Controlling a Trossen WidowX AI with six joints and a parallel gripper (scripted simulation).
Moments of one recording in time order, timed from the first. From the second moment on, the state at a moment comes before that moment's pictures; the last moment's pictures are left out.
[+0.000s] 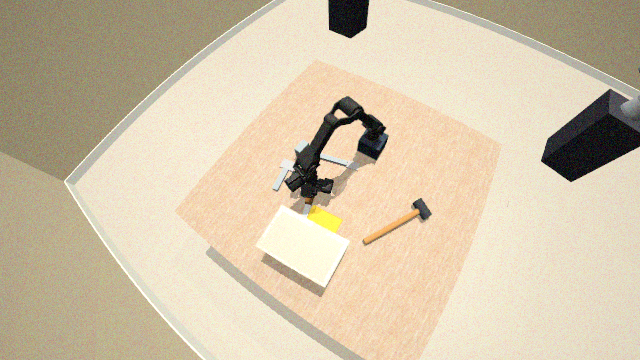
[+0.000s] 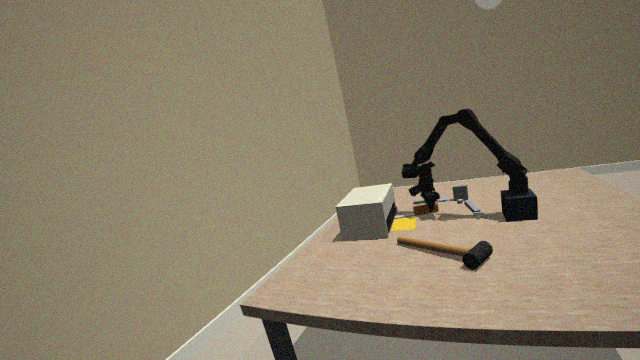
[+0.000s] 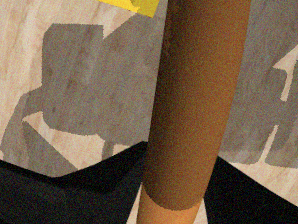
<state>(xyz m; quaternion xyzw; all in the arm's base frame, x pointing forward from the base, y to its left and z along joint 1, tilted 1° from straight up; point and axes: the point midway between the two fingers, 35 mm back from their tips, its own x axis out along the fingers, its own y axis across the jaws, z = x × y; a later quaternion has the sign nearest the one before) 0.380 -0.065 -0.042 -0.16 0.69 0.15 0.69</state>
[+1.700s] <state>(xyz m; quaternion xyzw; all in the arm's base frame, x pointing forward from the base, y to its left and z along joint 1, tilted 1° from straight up) 0.424 -0.044 -0.042 -0.16 0.69 0.15 0.69</state>
